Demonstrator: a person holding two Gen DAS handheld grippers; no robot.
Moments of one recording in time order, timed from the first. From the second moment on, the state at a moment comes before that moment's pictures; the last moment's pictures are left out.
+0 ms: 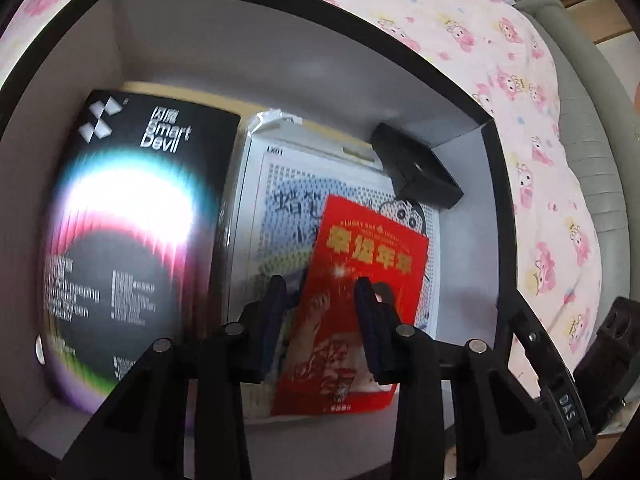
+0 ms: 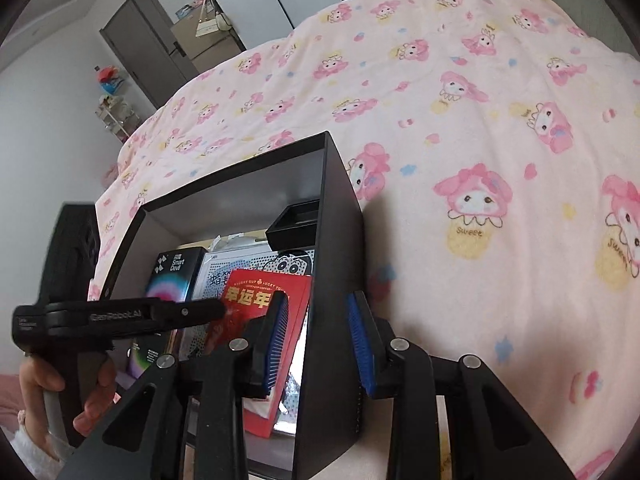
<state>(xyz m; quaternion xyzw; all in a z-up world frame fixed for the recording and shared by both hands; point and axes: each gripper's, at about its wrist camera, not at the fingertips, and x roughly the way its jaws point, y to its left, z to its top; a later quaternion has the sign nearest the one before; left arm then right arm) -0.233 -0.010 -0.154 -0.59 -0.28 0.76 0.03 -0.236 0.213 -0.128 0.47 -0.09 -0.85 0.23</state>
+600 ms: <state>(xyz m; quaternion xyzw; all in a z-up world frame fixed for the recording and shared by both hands) -0.221 0.015 -0.159 -0.61 -0.27 0.74 0.08 -0.234 0.215 -0.124 0.47 -0.10 -0.85 0.24</state>
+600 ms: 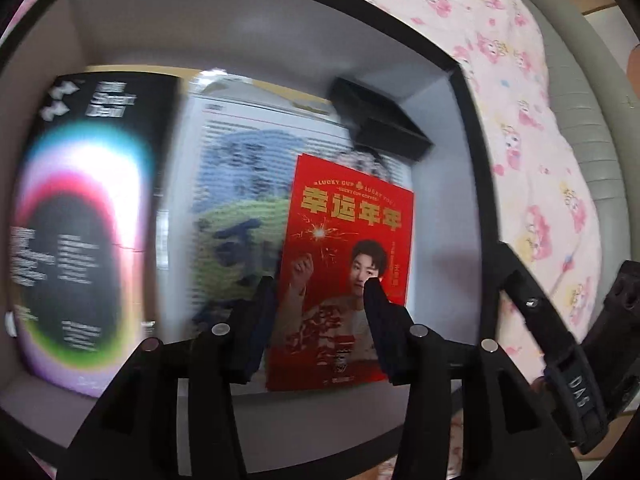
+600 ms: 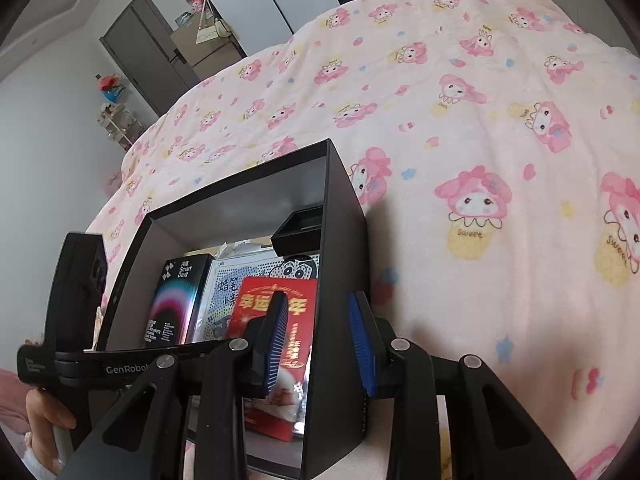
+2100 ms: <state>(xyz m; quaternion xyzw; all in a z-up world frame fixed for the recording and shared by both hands) -0.025 0.017 0.089 -0.25 -0.03 0.97 -0.05 -0.054 0.208 0.063 0.28 0.00 -0.95 0.11</state>
